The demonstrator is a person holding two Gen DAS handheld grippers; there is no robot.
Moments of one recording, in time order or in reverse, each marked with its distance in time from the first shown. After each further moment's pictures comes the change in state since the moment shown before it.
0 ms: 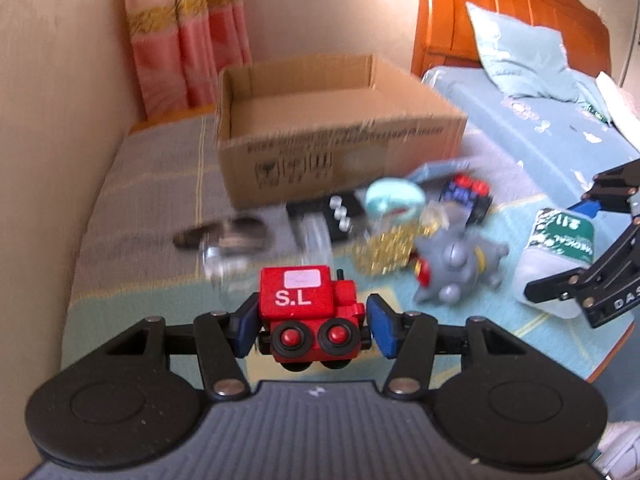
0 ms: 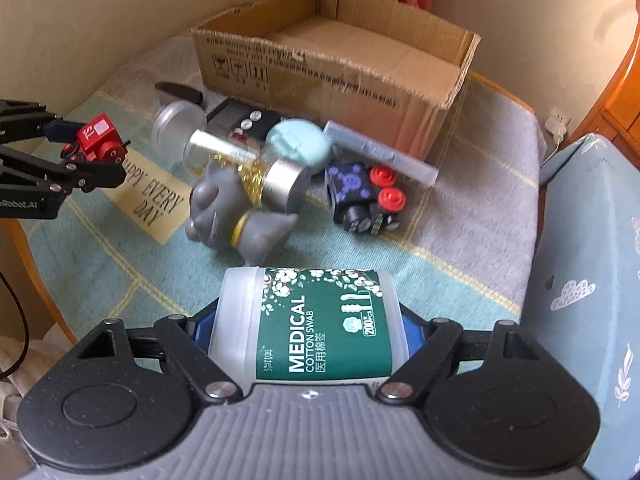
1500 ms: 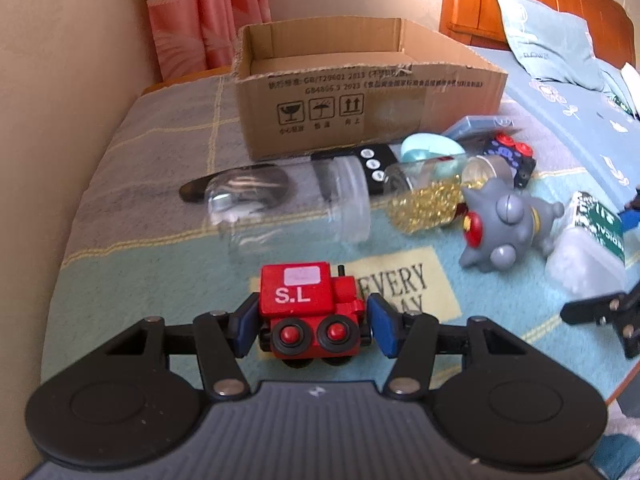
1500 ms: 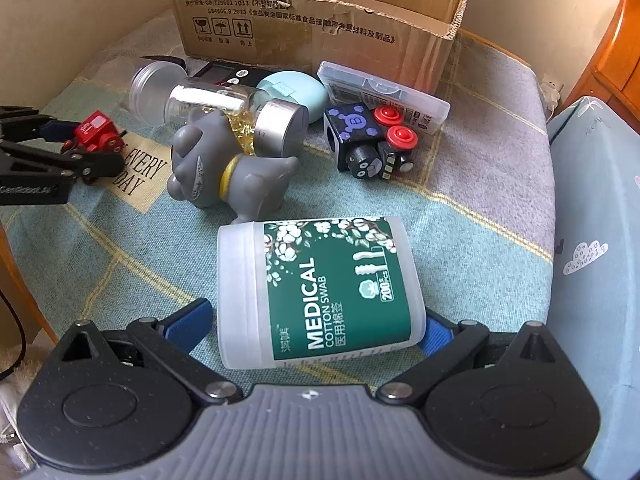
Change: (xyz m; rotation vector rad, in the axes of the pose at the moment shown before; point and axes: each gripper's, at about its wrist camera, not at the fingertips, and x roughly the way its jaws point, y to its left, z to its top) left arm 0.038 0.007 -0.032 -0.041 0.069 0.063; right arm 0.032 0.016 -0.029 0.074 0.042 -0.005
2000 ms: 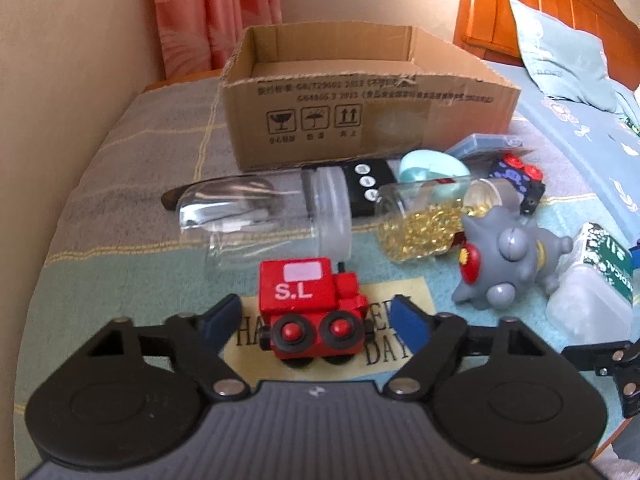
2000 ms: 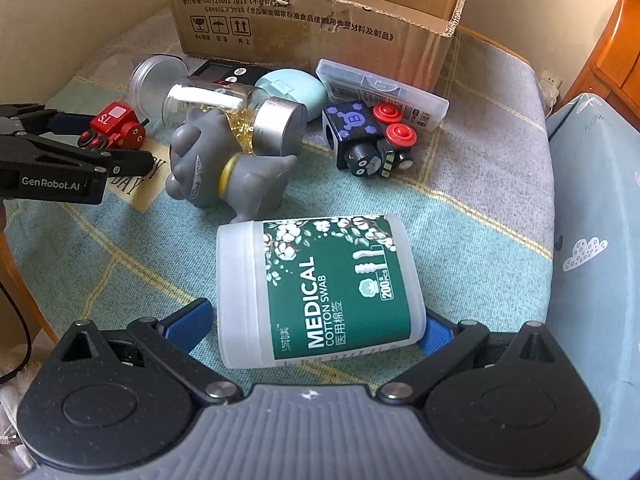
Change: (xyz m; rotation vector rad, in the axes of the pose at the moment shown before) left arm 0.016 -0.015 0.012 -0.060 -0.021 0.013; right arm 0.000 0.001 -0.001 0.010 0.004 -0.009
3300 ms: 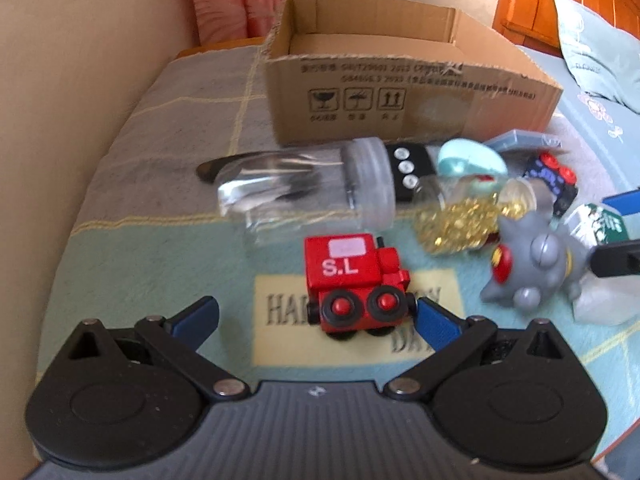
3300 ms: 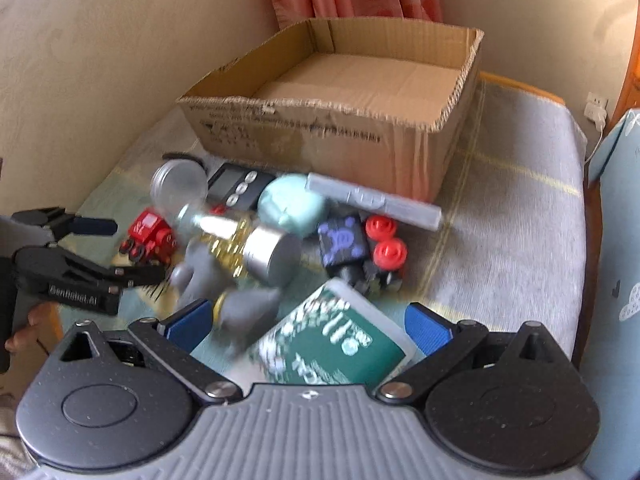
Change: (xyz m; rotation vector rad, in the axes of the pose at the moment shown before) left arm -0.005 0.011 0.004 -0.070 0.111 0.083; right arm -0.010 -0.058 0.045 0.037 -0.144 0.262
